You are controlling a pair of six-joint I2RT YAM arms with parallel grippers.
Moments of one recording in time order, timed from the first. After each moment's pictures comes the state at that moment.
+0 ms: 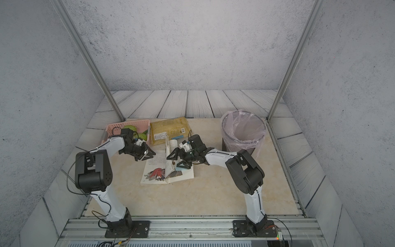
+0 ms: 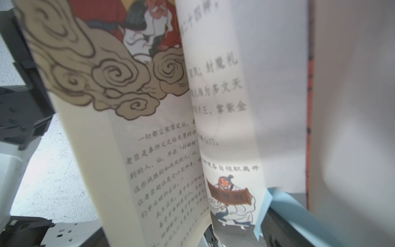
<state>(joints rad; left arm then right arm) 0.11 1.83 1.29 -0.82 0.68 -0.39 0.72 1.97 1.25 0.07 -0.83 1.05</state>
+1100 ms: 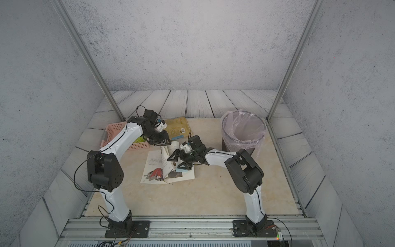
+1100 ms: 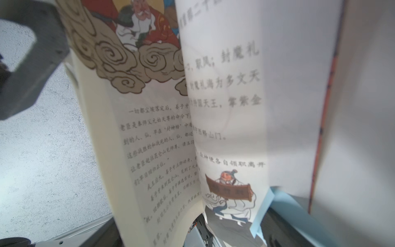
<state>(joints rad) -0.26 1.89 1.72 -1.08 0.40 -0.21 0.72 1.98 1.25 0.03 -0.83 1.02</state>
